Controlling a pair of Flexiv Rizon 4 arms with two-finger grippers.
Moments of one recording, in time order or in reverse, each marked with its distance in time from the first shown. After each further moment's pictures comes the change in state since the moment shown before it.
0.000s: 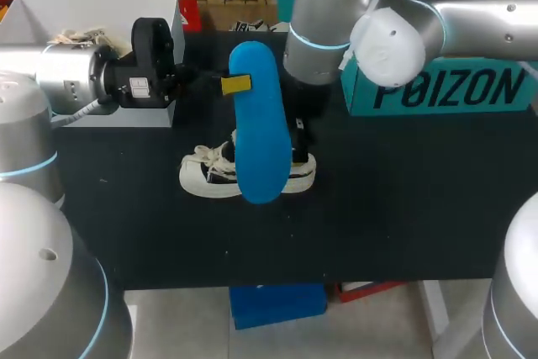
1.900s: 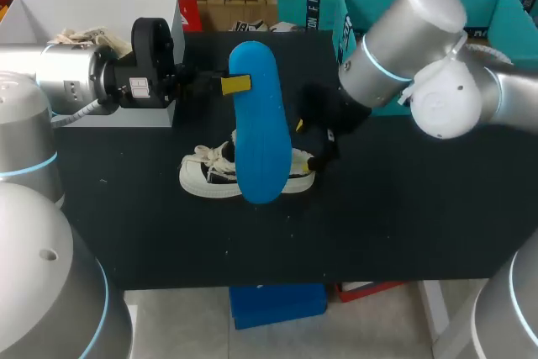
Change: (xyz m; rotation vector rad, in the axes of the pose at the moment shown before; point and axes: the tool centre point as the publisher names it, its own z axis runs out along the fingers) left arm 0.000 0.000 0.000 0.000 0.000 0.000; right arm 0.007 -0.021 0.008 -0.340 -0.098 0.053
